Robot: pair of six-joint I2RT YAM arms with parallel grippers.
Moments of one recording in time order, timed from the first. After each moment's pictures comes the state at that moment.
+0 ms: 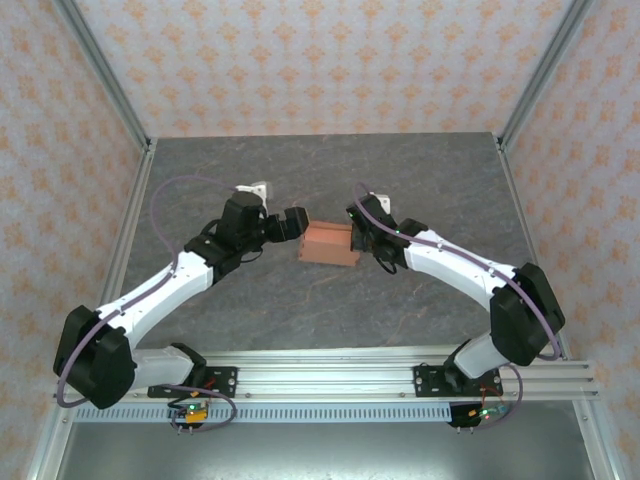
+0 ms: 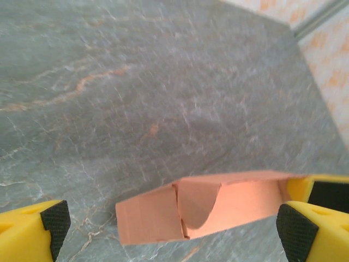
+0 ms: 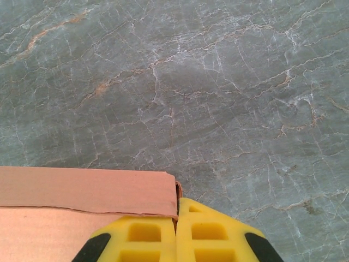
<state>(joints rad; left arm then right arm) -0.47 1.26 0.87 -0.19 0.02 -0.65 0.69 1.50 1.06 -0.53 0.31 0.61</state>
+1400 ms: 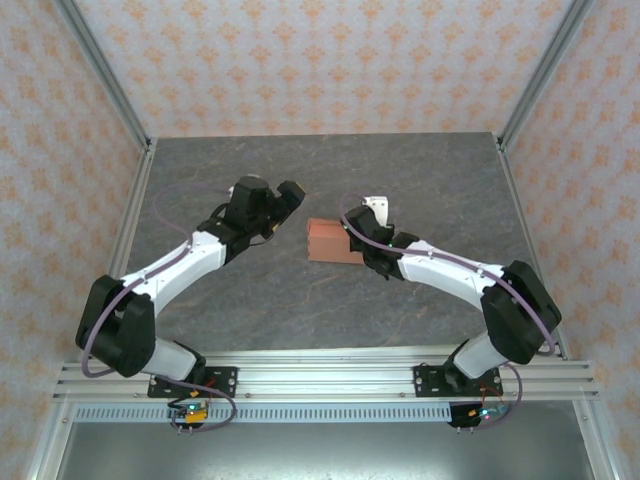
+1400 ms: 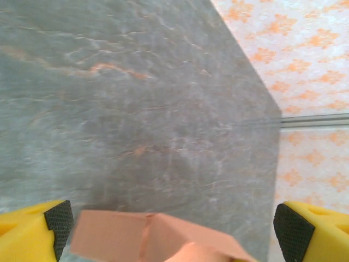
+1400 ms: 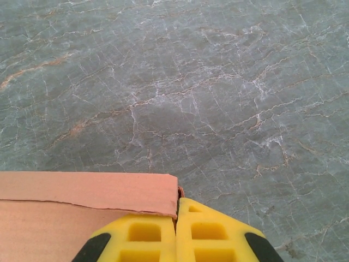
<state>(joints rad) -0.43 1.45 0.99 -0.13 0.04 -1.16 0.74 1.51 0.95 -0.31 0.54 0.57</state>
